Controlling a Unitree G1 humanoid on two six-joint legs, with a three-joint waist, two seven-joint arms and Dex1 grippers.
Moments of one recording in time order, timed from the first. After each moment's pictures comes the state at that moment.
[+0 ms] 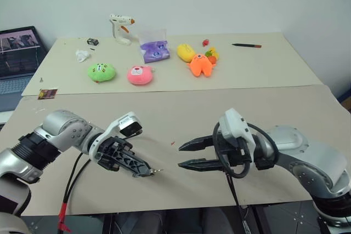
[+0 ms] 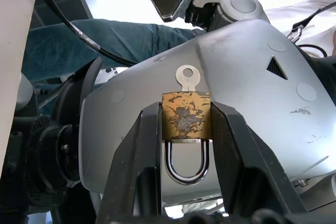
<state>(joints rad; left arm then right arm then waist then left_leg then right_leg) -0.78 1.07 -0.70 0.01 -1.24 1.27 -1.60 -0.39 -0.75 0.15 -0.70 0.85 0.79 0.89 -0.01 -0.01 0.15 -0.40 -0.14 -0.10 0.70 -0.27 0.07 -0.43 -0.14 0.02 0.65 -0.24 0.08</state>
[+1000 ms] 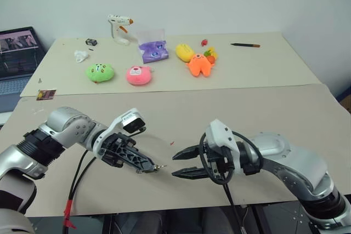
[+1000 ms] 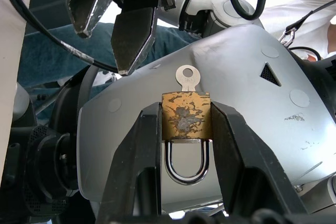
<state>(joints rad) -0.82 1.03 -0.70 0.04 -1.25 1.27 -1.60 -0.38 -0.69 0.26 -0.66 0.72 0.77 0.92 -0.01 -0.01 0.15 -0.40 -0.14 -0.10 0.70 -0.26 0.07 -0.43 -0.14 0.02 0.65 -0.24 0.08</state>
